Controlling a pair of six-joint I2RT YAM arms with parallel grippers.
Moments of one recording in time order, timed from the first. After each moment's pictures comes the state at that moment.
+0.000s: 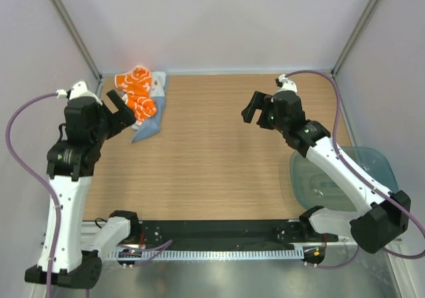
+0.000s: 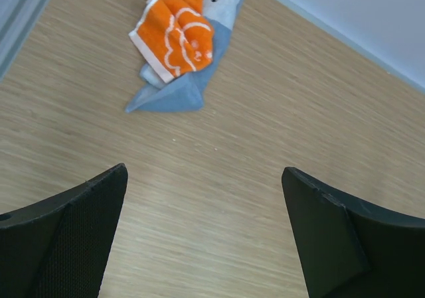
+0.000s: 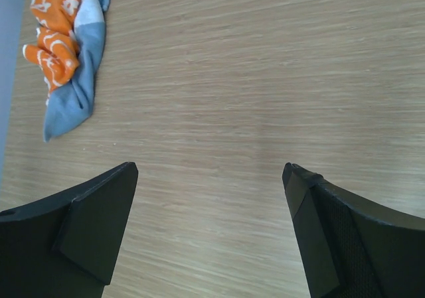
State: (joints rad) left arm -0.11 0.93 1.37 -0.93 -0.18 -0.52; right arm 0.49 1.20 1.10 -0.38 0.14 0.58
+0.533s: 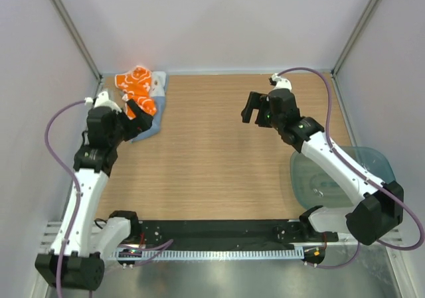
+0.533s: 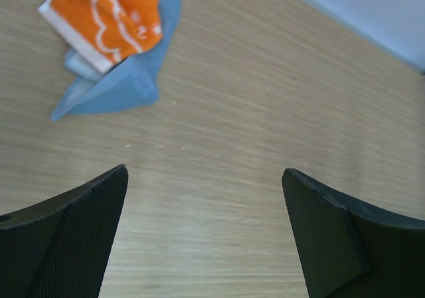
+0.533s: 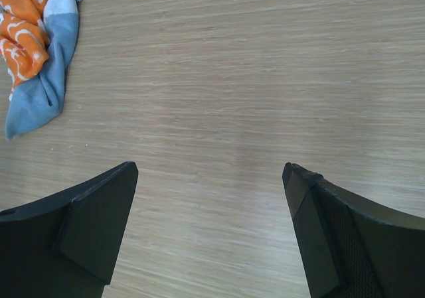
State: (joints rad) left arm -0.07 1.00 1.07 -0.60 0.02 -0.50; right arm 0.49 1.28 1.12 -0.37 0.17 0.49
